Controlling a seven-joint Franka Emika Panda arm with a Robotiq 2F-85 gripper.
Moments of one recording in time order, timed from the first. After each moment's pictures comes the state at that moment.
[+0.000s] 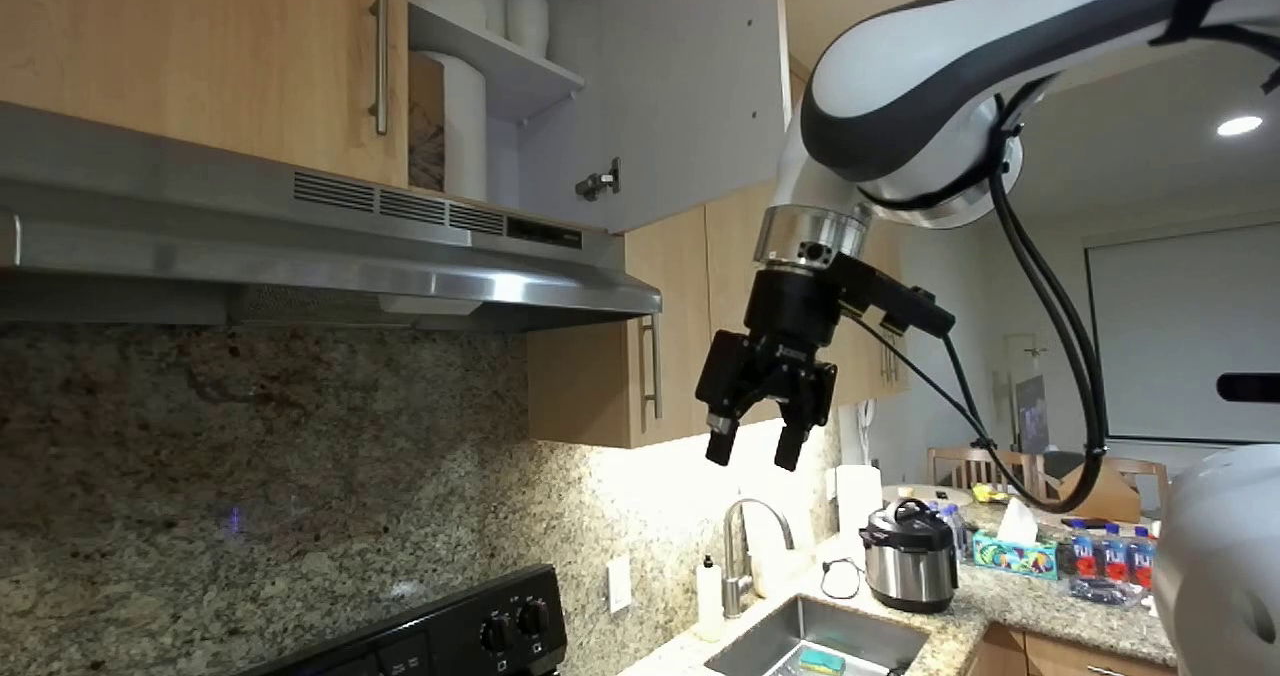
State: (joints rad) arm 0.04 -1.09 -0.02 -2.76 0.18 1.91 0.05
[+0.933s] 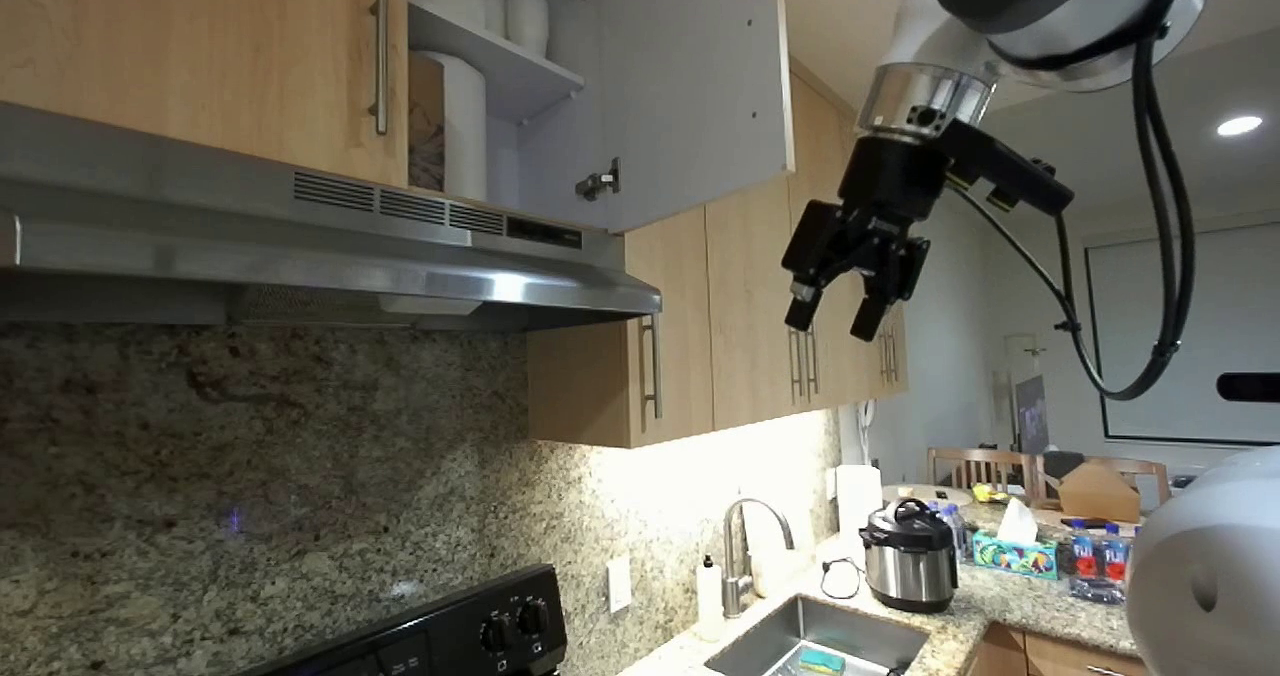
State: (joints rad) arm -0.11 -1.35 -0.03 -2.63 0.05 1.76 0.05
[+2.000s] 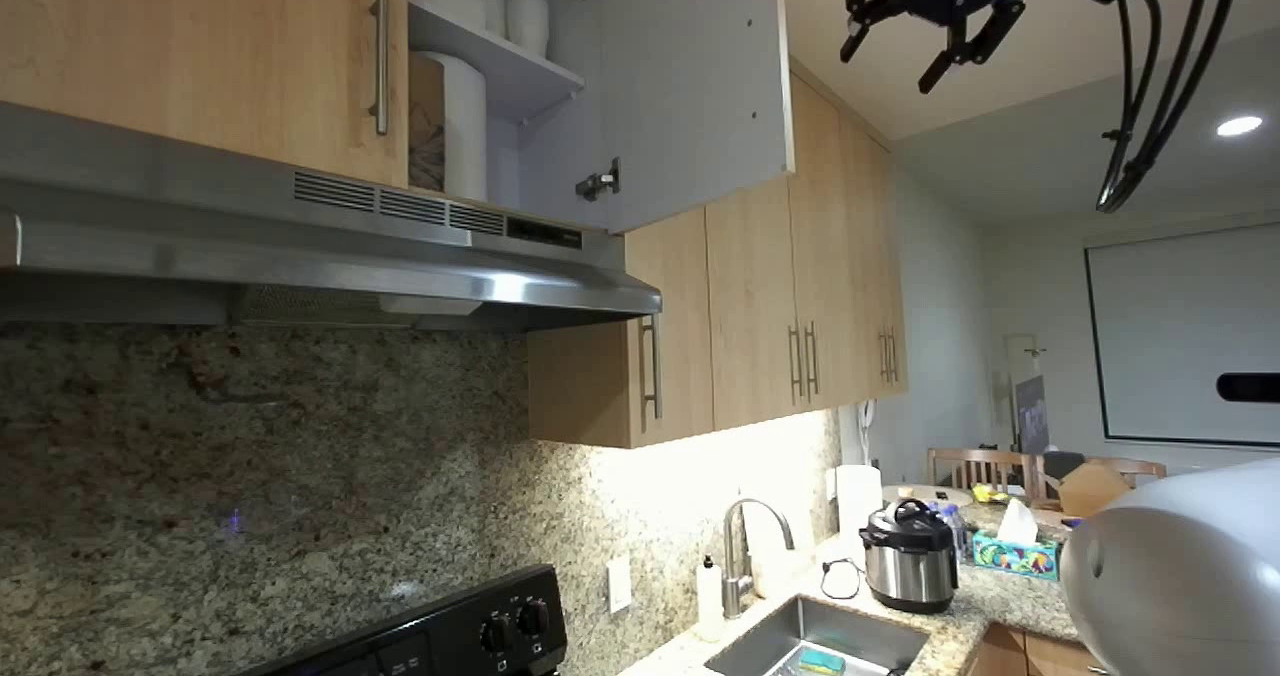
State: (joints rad) arm -0.41 -1.32 -0.06 -2.29 -0.02 2.12 0.33
